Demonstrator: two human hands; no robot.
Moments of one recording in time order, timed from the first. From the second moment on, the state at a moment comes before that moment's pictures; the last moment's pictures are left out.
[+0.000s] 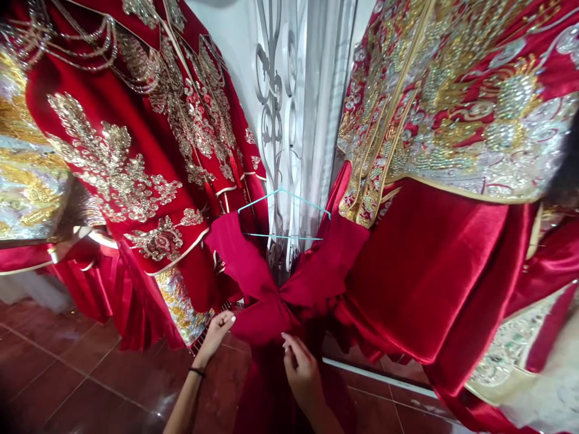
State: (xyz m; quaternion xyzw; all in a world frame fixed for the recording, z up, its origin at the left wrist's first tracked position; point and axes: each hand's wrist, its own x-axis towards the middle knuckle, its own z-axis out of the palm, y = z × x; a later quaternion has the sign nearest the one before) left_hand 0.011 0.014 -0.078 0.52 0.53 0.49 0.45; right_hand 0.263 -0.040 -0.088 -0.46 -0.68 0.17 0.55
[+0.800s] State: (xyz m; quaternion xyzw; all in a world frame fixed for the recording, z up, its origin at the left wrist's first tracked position) left_hand 0.046 0.075 -0.002 0.43 0.62 0.65 0.04; right_hand 0.330 0.018 0.051 -0.59 -0.54 0.09 0.58
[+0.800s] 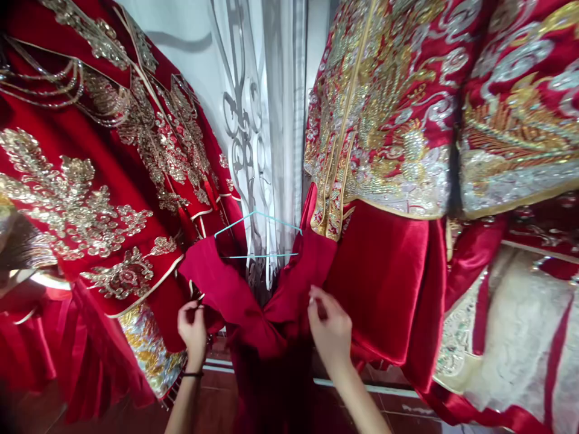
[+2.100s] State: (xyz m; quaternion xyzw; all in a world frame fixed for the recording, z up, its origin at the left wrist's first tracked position) left_hand 0.050 0.117 0.161 0.69 0.66 0.23 -0.19; right_hand 0.344 0.104 0.131 -0.73 -0.56 -0.19 0.34
